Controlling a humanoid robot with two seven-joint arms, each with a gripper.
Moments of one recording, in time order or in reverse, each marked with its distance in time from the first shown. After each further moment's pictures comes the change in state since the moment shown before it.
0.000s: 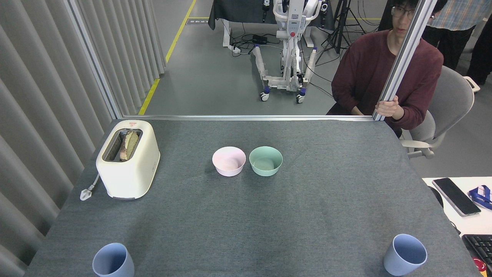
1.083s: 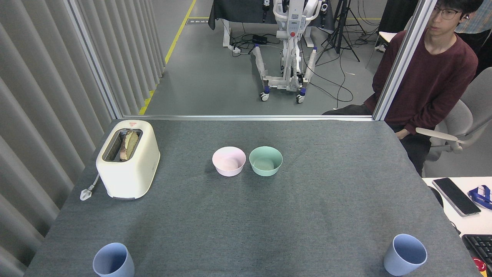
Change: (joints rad) left arm -0.162 -0.011 -0.011 0.199 -0.008 0.031 -0.003; right arm 0.000 0.001 0.003 0.001 0.003 0.017 -0.001
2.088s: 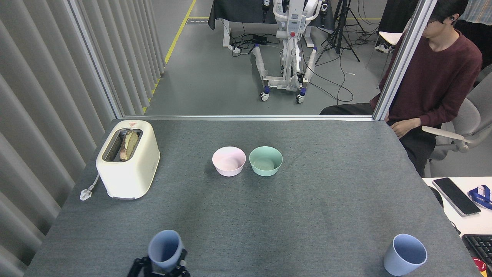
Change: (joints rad) left arm -0.232 -0.016 -0.317 0.108 -0.075 0.002 0.034; right arm -0.003 0.003 0.002 0.000 0.005 0.002 0.001
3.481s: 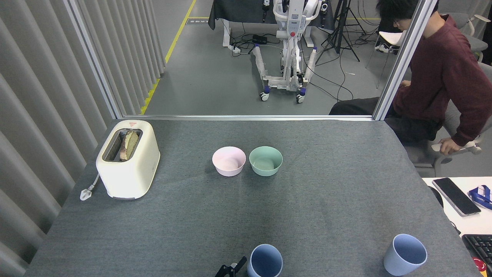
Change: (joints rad) left arm -0.055 -0.169 -0.254 0.098 -0.295 -0.013 0.041; right arm -0.020 -0.003 -0.004 0.000 0.001 -0.003 0.000
